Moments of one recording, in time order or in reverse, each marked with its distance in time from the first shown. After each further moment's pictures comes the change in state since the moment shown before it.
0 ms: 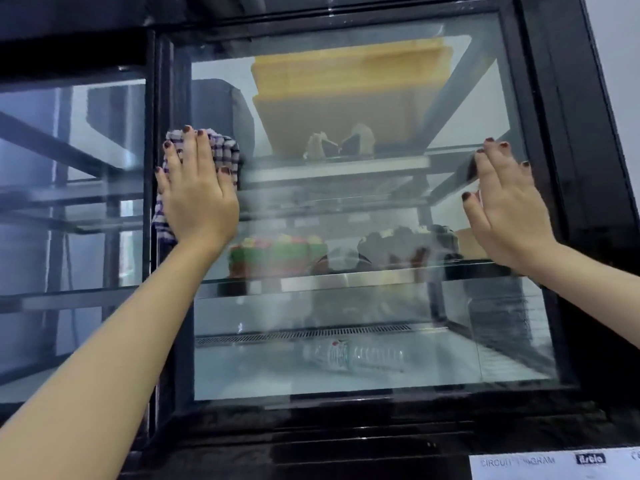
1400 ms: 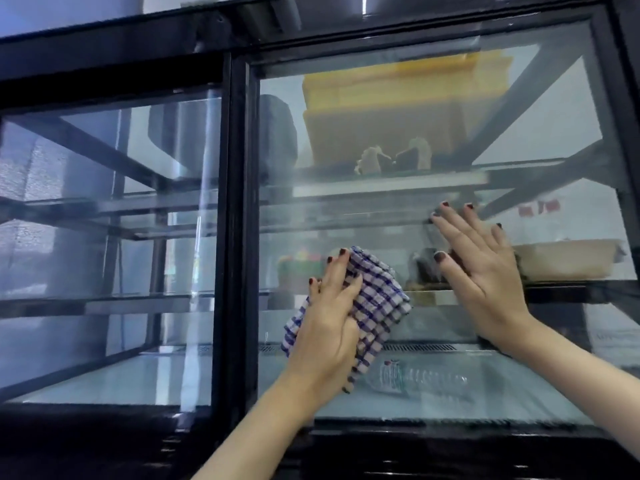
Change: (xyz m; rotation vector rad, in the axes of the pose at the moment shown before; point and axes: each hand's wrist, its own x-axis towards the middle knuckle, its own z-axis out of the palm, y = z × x) left_hand -0.136 0.009 -0.018 -0.703 -0.416 0.270; right_hand -0.032 -0.130 0.023 0.495 -0.002 -0.030
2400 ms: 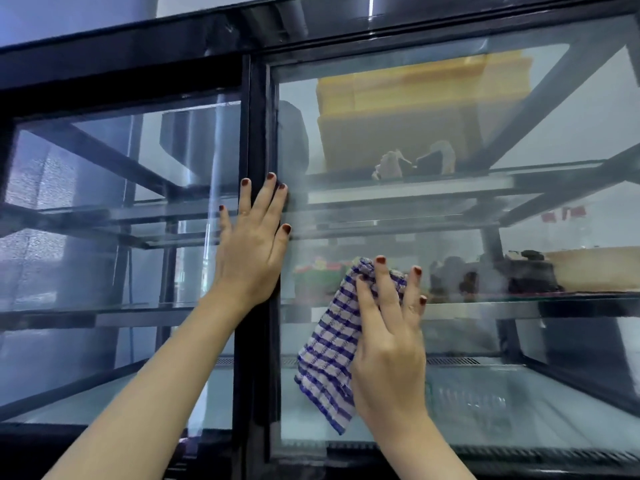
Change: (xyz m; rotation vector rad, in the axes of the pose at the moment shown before) left_hand 0.080 -0.081 -0.106 0.587 0.159 -0.019; right_hand -0.042 -0.115 0.111 -0.108 0.313 0.010
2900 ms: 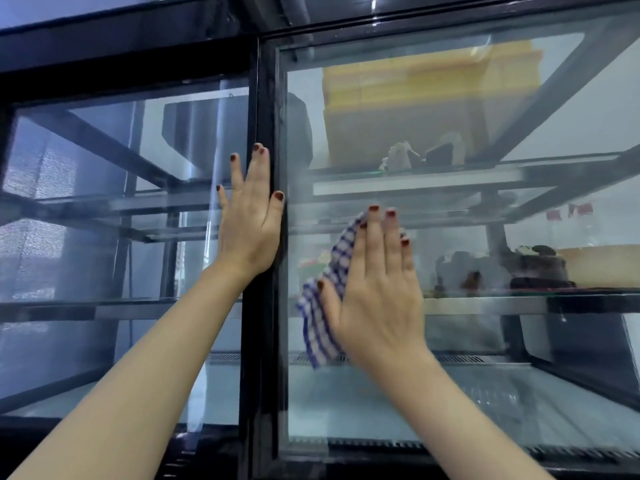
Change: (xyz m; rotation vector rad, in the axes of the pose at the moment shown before) left_hand 0.019 -0.016 0.004 -0.215 0.078 -0.089; right_hand 0.041 -0.014 0.008 -0.353 -0.286 -0.090
